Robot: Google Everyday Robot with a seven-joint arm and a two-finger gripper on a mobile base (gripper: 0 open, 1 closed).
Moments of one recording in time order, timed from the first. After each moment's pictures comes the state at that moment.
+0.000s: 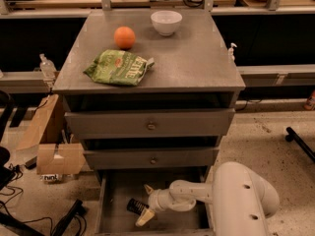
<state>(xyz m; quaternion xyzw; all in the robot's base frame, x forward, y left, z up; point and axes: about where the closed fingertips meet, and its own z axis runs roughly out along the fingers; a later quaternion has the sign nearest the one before) 0.539 0.067 0.163 -0.58 0.70 0.27 0.31</state>
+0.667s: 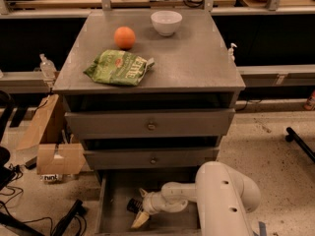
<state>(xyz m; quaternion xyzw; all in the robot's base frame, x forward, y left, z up) 0.537 0.093 0.123 -0.59 0.70 0.26 0.29</state>
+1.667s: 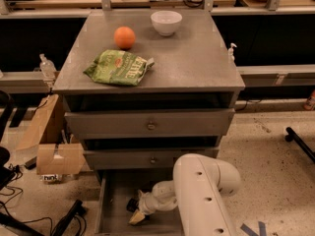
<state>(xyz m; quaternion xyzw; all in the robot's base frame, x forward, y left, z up) 0.537 0.103 0.093 -0.60 0.73 0.22 0.23</state>
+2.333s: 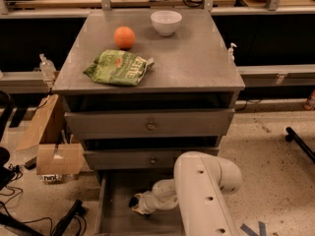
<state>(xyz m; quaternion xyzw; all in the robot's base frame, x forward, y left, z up) 0.537 0.103 0.105 -0.60 0.73 0.22 0.23</state>
